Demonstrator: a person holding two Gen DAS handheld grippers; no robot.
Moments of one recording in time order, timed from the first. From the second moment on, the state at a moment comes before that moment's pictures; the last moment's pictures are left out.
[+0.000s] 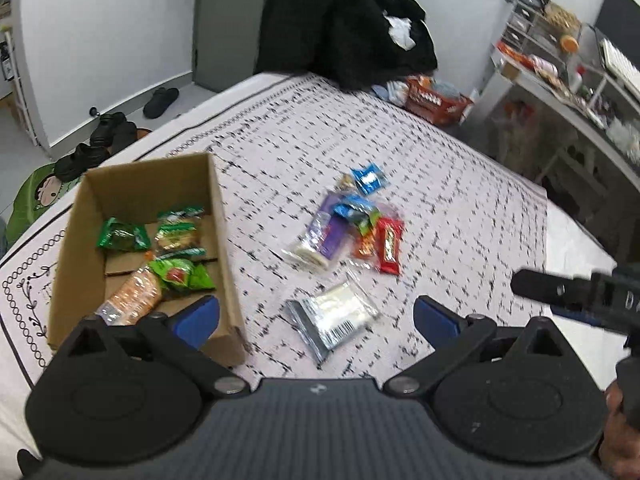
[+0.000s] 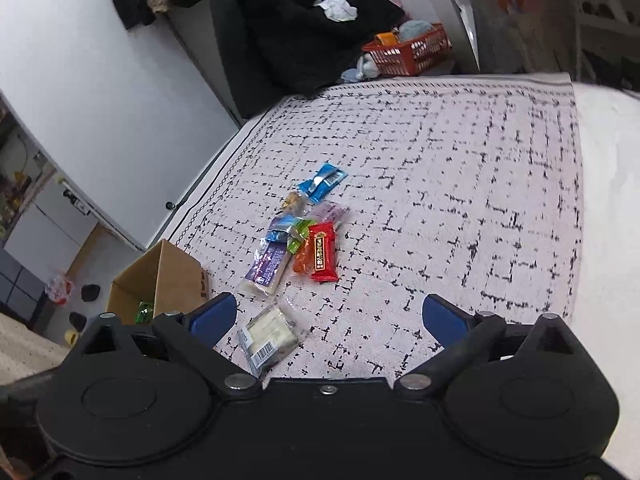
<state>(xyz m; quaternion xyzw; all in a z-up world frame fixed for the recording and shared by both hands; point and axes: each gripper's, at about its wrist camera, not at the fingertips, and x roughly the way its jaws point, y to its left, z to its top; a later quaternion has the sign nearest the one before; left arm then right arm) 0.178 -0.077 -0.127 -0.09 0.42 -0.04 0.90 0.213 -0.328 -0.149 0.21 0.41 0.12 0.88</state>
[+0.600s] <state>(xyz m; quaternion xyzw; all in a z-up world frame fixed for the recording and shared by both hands) 0.195 -0.121 -0.159 -0.05 0.46 -0.05 0.89 0.238 -0.333 -0.178 0.25 0.44 0.17 0.84</state>
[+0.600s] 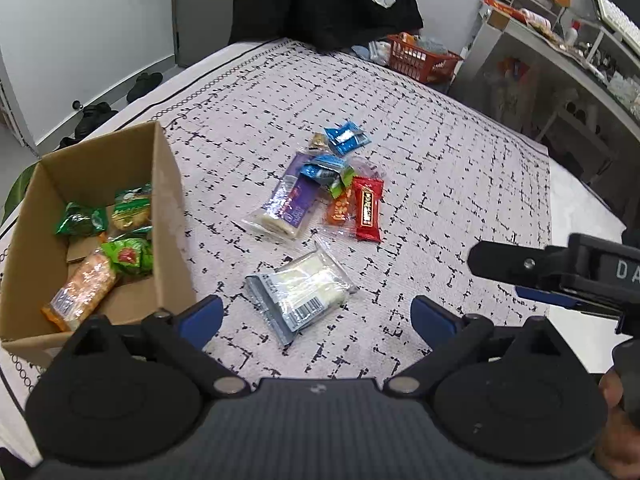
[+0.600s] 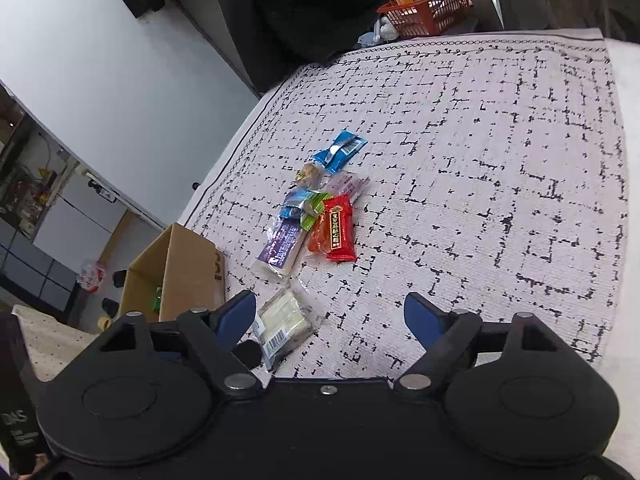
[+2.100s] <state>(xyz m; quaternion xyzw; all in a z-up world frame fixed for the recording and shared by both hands) 0.288 -0.141 -0.244 0.00 0.48 0.03 0.88 0.342 -0.307 -0.260 0.28 0.48 0.20 0.81</state>
